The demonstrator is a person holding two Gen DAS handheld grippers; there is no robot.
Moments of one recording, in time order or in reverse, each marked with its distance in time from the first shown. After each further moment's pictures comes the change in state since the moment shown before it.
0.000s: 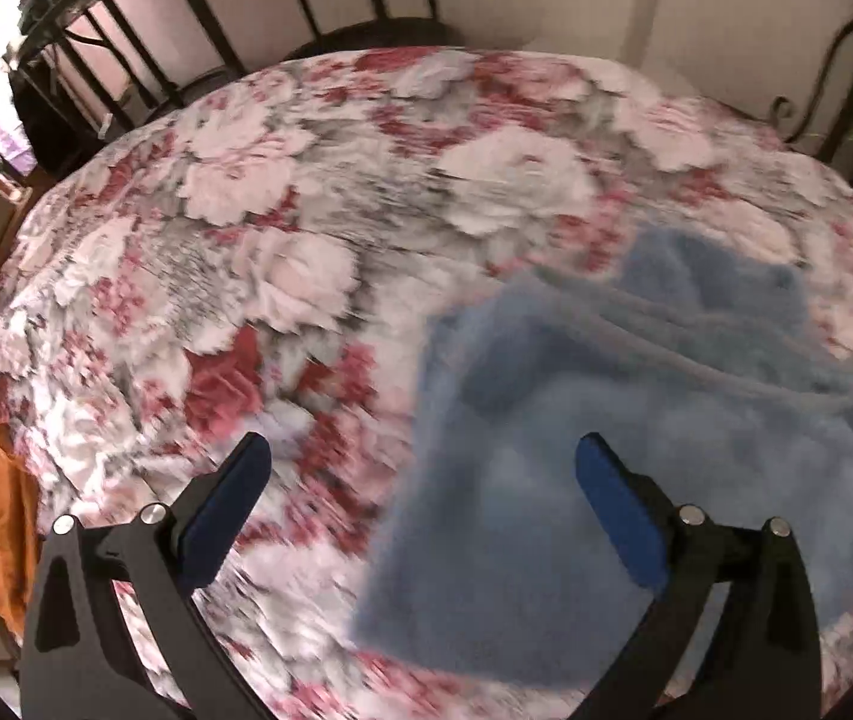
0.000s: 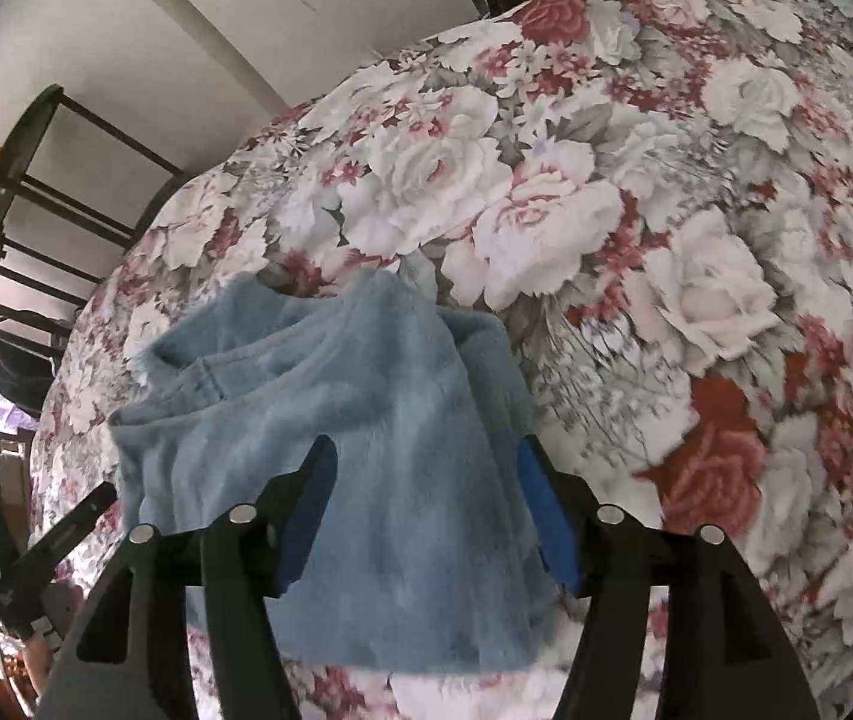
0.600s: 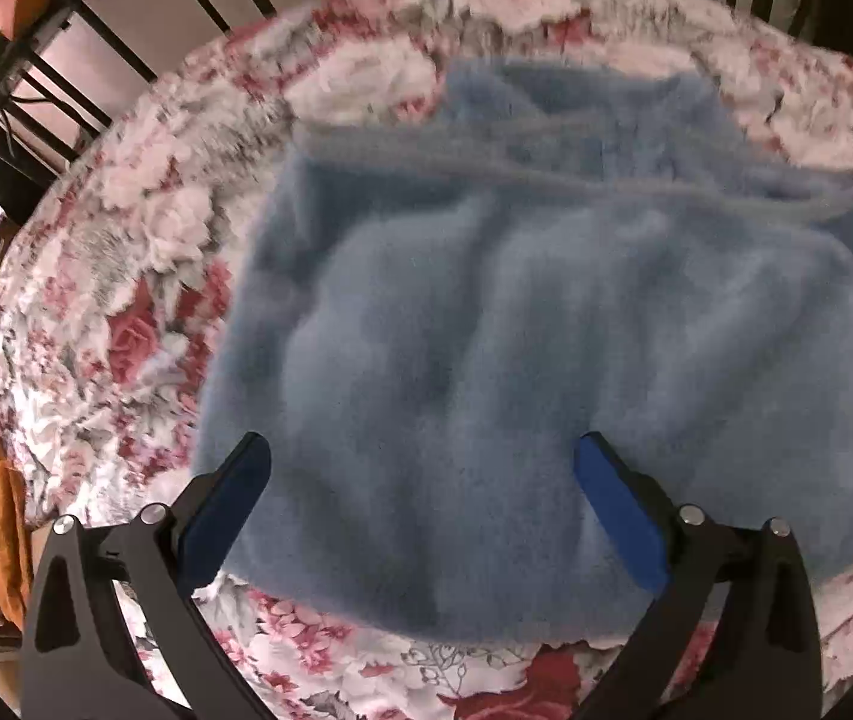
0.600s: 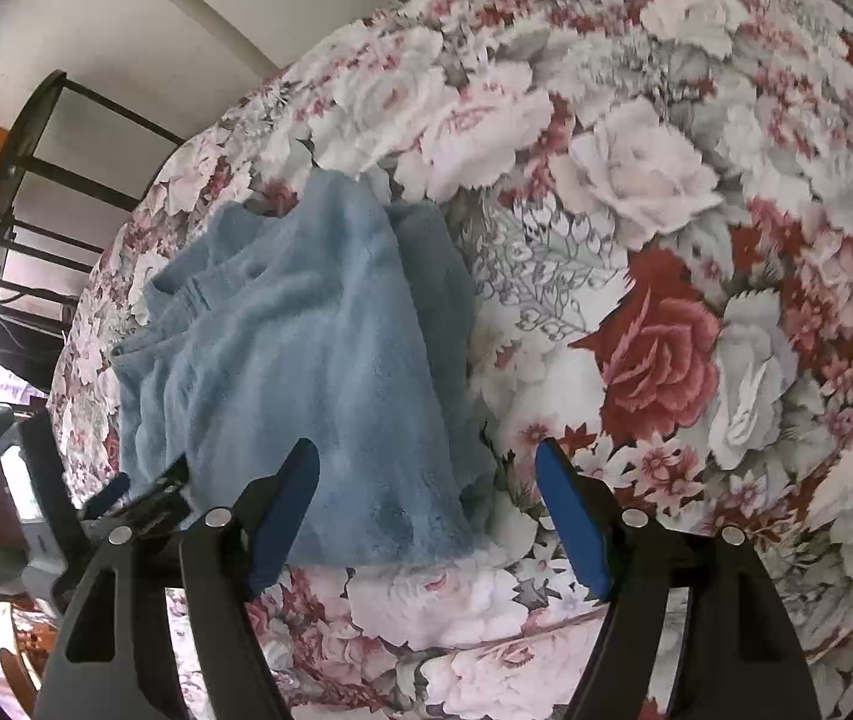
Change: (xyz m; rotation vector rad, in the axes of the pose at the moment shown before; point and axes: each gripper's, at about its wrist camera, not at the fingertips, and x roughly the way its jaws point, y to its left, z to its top) left arm 0.035 -0.087 -0.061 0.178 0.057 0.067; right arm -0.002 -0.033 -0.042 0.023 0.089 0.032
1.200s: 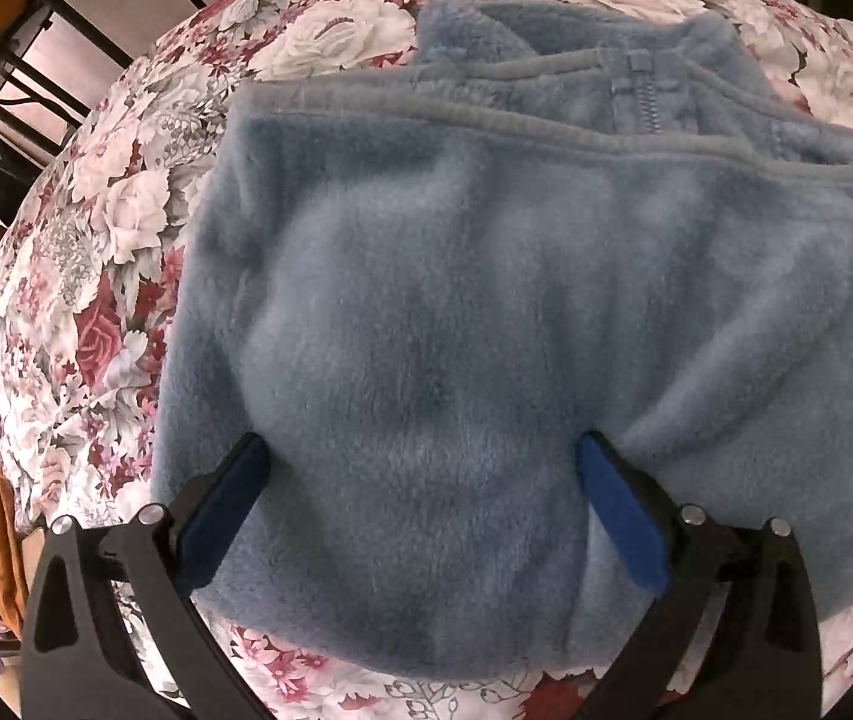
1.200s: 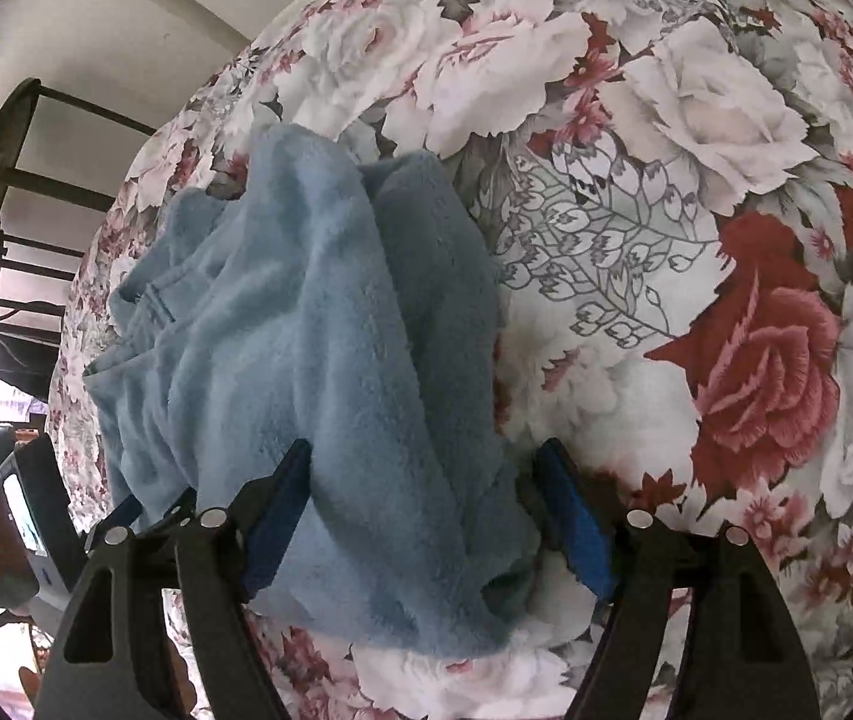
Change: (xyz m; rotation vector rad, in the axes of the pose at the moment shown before) left arm 0.027 -0.011 0.001 0.025 0.021 0.015; right arm 0.050 0.005 0.007 0.016 0.024 0.020
